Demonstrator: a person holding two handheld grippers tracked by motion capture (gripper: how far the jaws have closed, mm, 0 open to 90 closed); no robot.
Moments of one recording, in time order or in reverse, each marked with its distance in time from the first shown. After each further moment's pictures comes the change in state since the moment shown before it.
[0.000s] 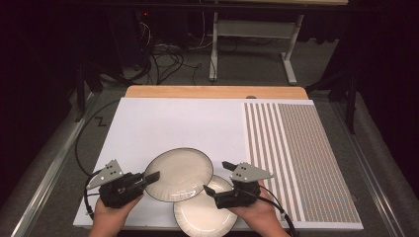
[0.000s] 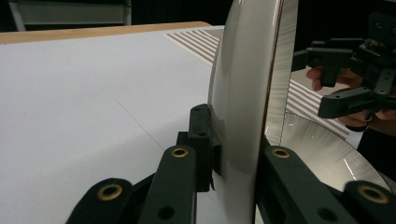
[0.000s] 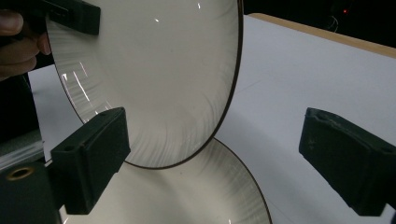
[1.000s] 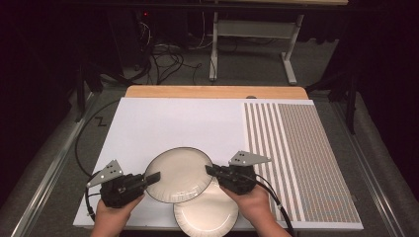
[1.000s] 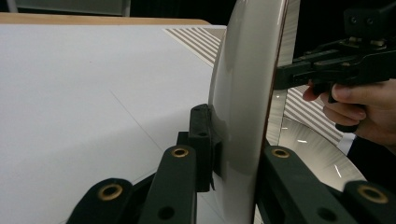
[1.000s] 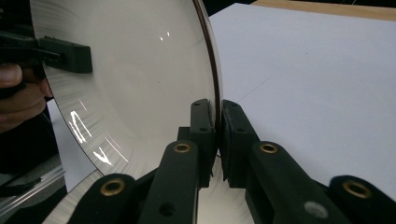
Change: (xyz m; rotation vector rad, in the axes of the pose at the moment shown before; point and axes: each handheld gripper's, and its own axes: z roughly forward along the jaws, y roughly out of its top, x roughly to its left) left arm 0.000 -0.003 0.003 0.004 -0.016 -0.079; right arm -0.016 0.015 0.013 0.031 0.064 0.171
